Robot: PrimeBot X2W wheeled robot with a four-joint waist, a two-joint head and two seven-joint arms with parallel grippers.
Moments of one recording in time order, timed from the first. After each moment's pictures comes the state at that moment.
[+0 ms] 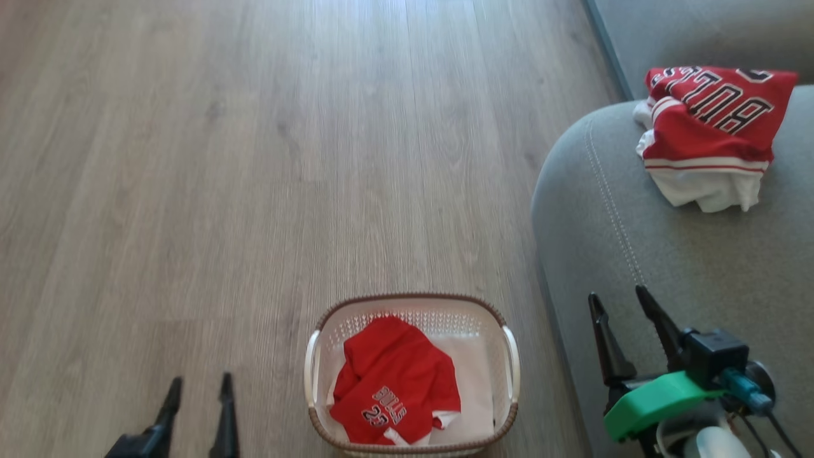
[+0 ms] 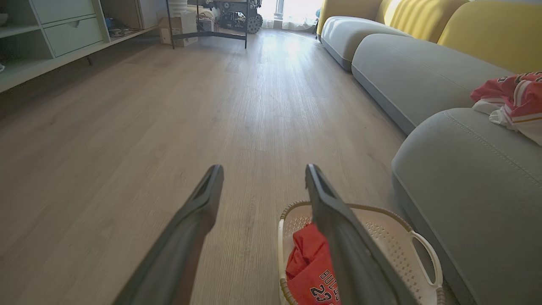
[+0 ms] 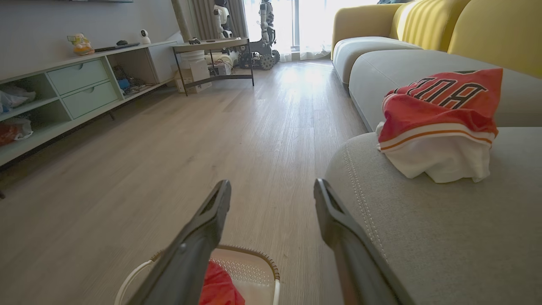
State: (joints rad) left arm 0.10 0.26 -0.32 0.18 -0.46 0.23 -0.24; right arm 0.03 -0.05 0.03 0.21 0.15 0.13 -0.20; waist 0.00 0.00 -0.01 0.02
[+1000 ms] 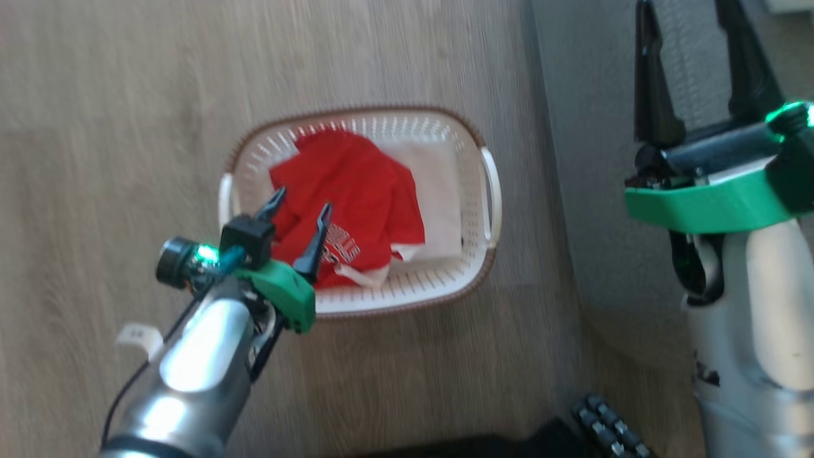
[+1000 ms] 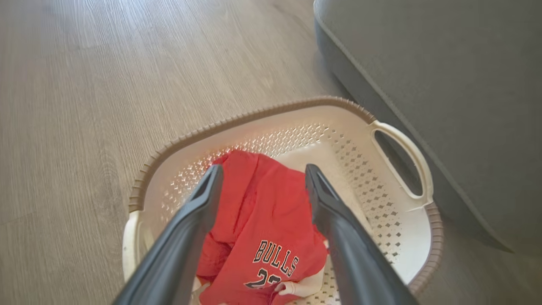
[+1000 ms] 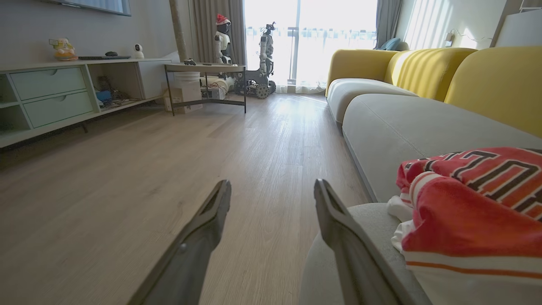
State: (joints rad) left arm -0.68 0.12 -0.57 0.81 -0.30 -0.03 -0.22; right arm -0.47 -0.05 0.04 -0.04 0.07 0.13 -0.25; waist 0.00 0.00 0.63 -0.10
